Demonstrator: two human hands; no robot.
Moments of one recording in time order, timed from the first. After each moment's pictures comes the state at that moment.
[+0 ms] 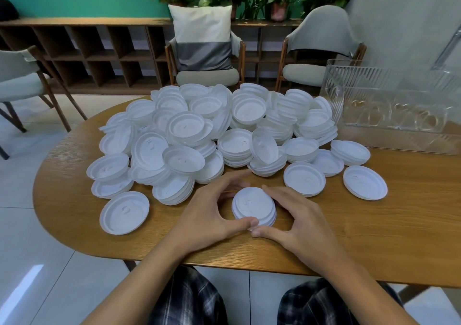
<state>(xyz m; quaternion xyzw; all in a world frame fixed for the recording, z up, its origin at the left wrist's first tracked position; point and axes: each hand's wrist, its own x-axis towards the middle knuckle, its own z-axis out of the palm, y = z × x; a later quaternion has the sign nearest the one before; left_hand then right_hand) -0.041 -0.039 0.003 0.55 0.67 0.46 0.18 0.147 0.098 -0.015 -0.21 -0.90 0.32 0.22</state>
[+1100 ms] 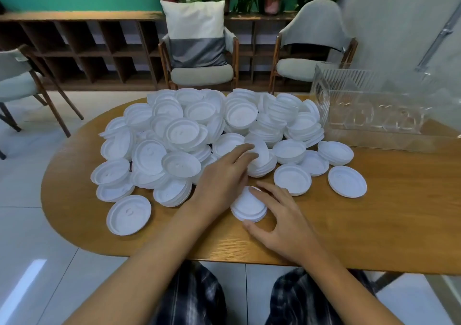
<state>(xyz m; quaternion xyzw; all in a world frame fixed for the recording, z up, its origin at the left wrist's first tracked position) -0.047 0.025 0.026 0.64 0.69 0.32 -0.12 0.141 0.091 -0.016 -0.22 -0.91 0.26 0.22</state>
